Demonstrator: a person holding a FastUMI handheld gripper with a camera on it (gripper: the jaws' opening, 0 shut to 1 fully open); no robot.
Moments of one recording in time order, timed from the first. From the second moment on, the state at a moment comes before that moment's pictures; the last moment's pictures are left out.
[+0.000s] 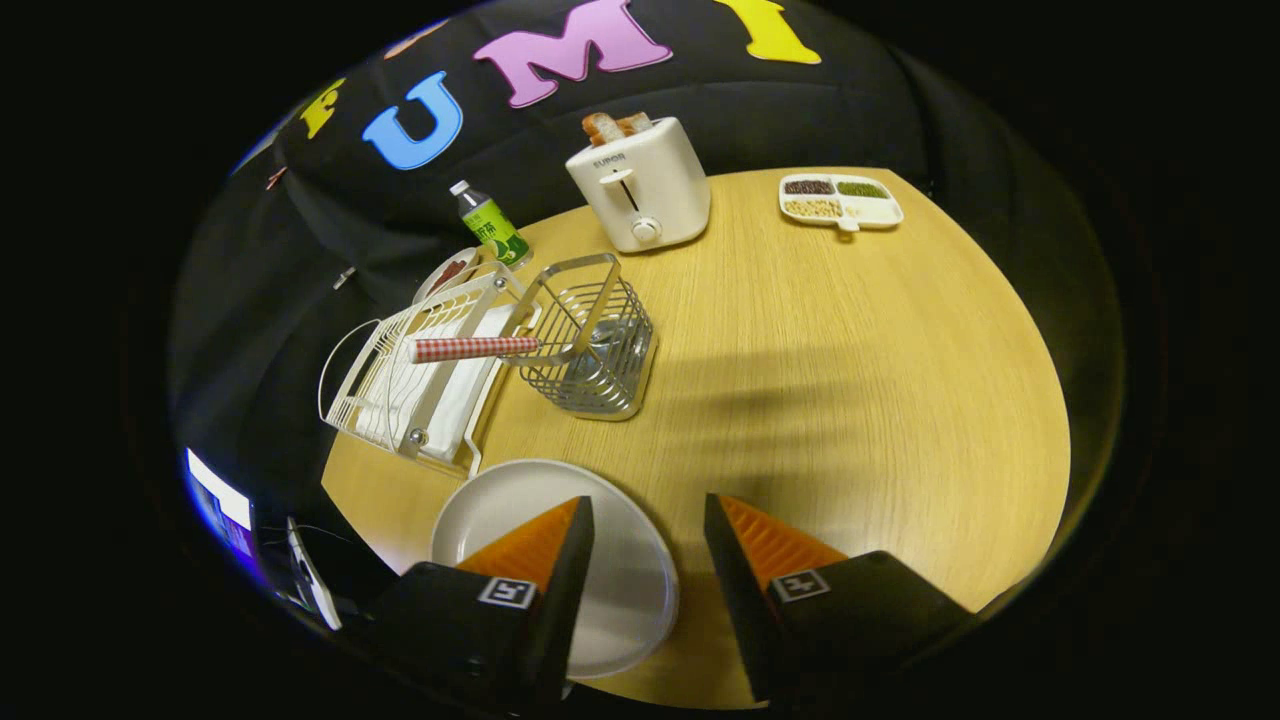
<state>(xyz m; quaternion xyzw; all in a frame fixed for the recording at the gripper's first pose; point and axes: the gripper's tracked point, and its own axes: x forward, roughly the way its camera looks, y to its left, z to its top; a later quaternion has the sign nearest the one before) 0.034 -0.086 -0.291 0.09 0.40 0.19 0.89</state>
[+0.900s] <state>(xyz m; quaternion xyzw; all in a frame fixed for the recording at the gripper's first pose) 0.094 0.023 -0.236 -0.12 0.17 0.33 0.92</state>
